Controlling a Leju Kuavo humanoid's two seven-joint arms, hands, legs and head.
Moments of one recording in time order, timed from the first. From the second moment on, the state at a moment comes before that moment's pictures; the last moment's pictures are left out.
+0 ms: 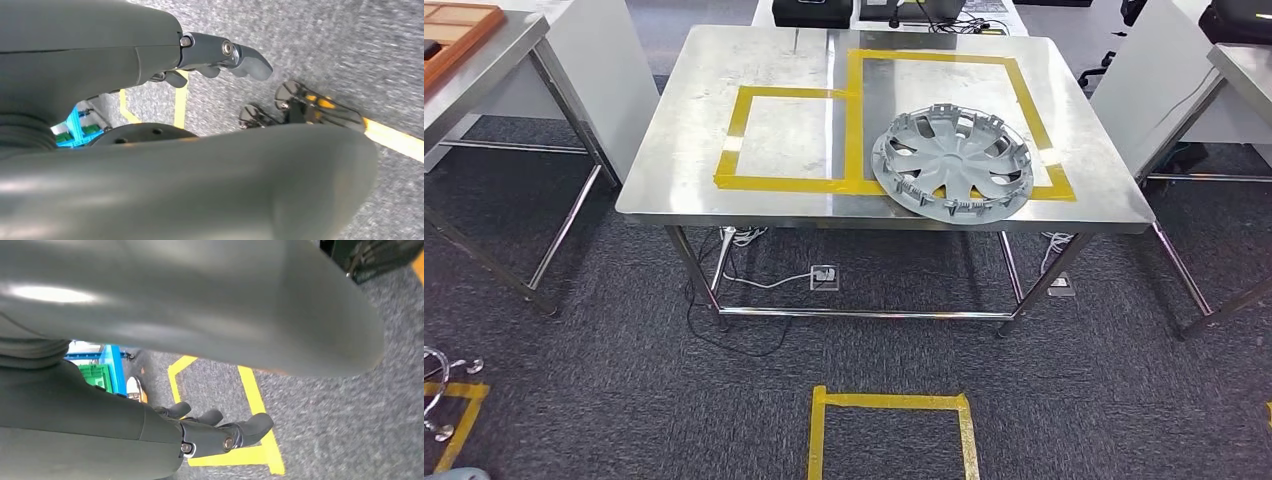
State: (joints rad) left arm -0.12 0.03 -0.97 -0.19 1.26 0.21 -0.01; right arm -0.10 0.05 -0.11 -0.20 0.09 -0.29 0.19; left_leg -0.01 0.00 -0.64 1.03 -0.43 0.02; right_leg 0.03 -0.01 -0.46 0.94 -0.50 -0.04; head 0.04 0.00
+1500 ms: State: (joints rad) left arm -0.12 0.03 -0.97 -0.19 1.24 0.22 0.00; right arm -0.10 0.05 -0.10 -0.20 0.08 -0.28 0.18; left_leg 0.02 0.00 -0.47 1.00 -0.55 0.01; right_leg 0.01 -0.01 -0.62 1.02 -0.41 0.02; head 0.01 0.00
